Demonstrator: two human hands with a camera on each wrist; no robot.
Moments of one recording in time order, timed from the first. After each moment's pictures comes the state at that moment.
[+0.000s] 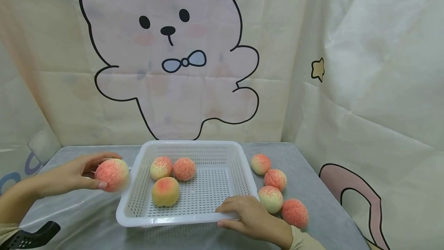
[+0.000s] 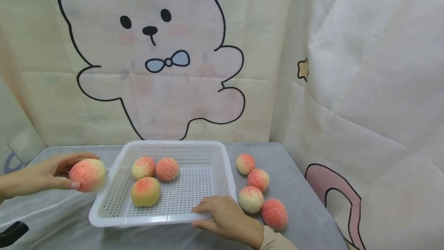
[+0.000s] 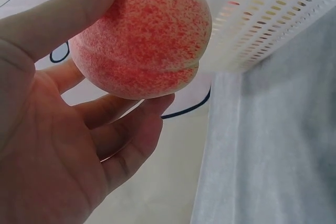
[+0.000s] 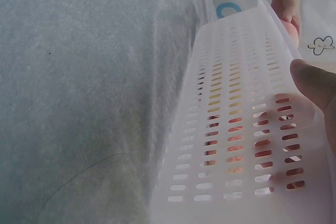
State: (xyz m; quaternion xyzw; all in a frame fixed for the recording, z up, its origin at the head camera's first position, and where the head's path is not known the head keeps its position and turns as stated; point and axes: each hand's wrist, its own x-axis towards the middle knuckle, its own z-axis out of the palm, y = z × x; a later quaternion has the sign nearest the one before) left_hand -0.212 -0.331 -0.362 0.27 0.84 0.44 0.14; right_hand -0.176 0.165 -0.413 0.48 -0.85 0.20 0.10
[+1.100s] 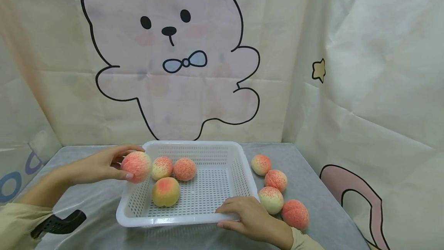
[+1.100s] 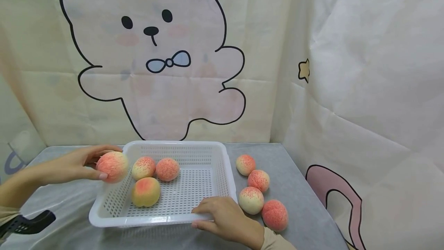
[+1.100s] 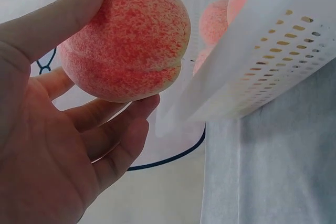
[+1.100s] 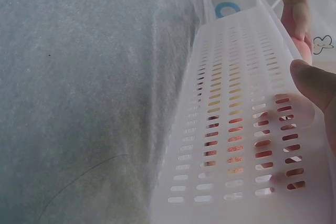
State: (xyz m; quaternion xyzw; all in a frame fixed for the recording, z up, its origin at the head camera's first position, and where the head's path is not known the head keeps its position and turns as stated) left_hand -0.227 -0.276 -0.339 0.26 0.86 0.42 0.13; right_hand -0.176 0.166 -0.414 0.48 -0.85 0.20 0.11
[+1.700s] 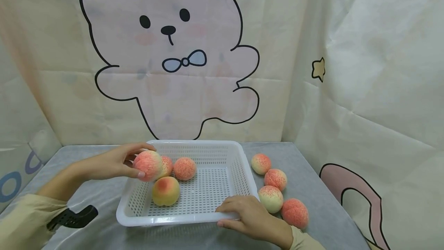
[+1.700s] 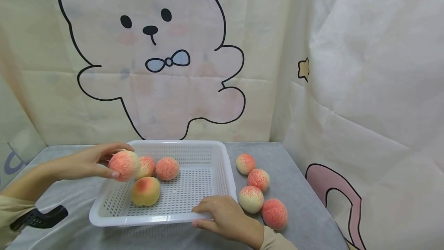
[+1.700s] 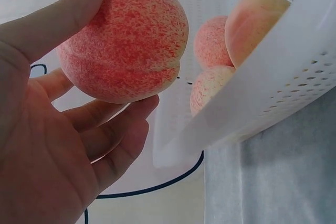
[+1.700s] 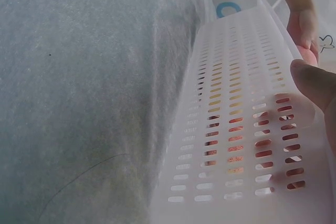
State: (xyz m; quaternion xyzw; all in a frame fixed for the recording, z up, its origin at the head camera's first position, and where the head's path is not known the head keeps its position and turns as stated) left_hand -0.236 -0.249 -0.333 0.29 0.86 0.40 0.14; right_hand -0.176 0.166 -0.413 0.48 -0.85 0.20 0.11
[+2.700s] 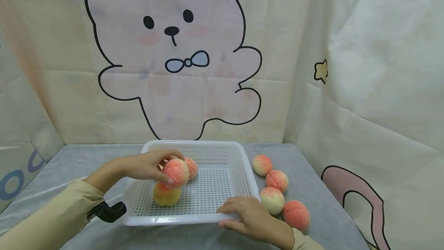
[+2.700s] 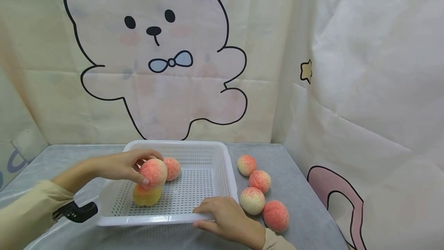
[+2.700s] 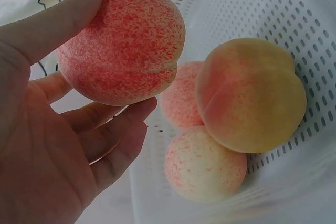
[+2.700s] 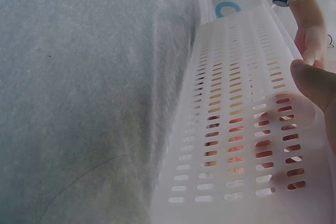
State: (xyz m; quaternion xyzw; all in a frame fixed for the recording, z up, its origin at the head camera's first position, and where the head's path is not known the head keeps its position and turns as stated) left_hand -0.246 -0.183 -0.338 0.33 0.84 0.37 0.20; right_hand -0.175 0.167 -0.413 0.48 -0.85 0.21 0.10
